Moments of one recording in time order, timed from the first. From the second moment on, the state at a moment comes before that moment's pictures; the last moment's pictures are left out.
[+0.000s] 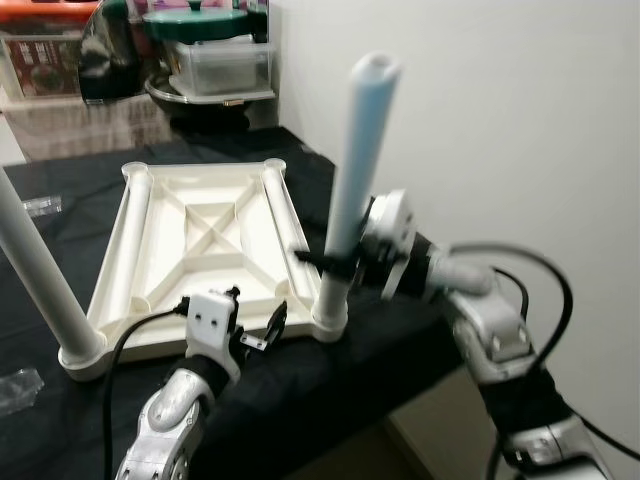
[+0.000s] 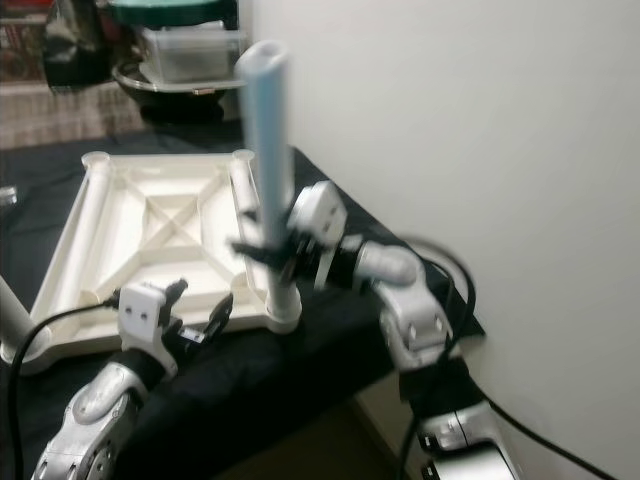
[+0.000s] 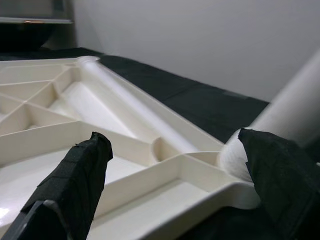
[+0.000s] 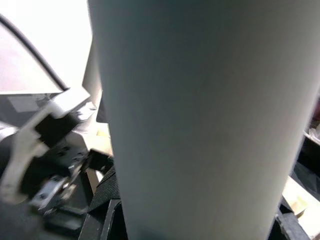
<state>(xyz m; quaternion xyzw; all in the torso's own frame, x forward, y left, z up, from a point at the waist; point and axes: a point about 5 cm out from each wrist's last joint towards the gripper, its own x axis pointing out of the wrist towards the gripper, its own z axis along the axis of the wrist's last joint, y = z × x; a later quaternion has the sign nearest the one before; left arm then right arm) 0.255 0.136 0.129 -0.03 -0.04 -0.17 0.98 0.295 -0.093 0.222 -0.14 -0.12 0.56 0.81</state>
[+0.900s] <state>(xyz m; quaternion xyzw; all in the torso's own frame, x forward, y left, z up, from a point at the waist) 0.258 0.133 0.130 -0.02 -0.05 -0.17 0.98 0.337 -0.139 0.282 -0.01 -0.13 0.49 0.86</state>
